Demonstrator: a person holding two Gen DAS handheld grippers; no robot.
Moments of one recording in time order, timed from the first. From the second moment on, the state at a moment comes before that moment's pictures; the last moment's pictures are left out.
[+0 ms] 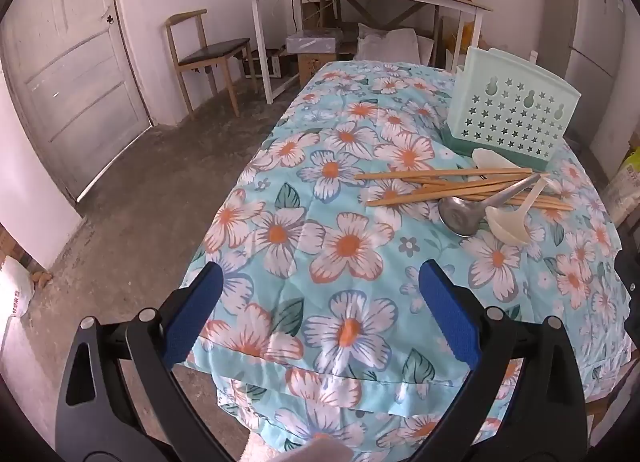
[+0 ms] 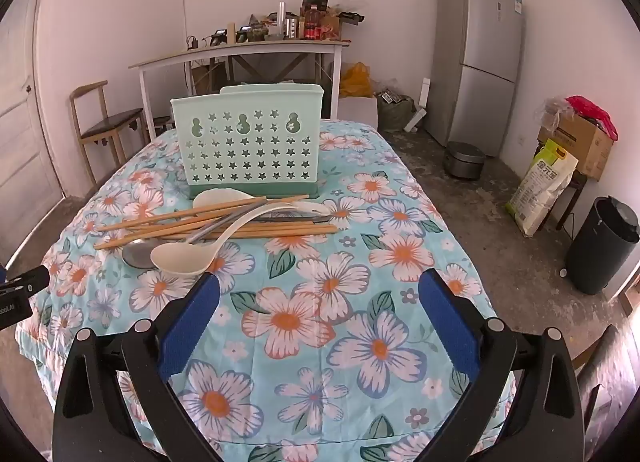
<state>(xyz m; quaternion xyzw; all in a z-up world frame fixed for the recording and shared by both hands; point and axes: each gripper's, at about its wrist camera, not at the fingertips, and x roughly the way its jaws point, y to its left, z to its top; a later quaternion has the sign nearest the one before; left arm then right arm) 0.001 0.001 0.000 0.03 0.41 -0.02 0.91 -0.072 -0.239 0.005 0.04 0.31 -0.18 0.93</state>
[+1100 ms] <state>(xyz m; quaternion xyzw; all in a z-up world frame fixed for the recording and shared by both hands) -0.001 0.000 0.005 0.04 0.39 -0.02 0.92 -0.071 -0.239 0.009 0.04 0.31 -0.19 0.93</state>
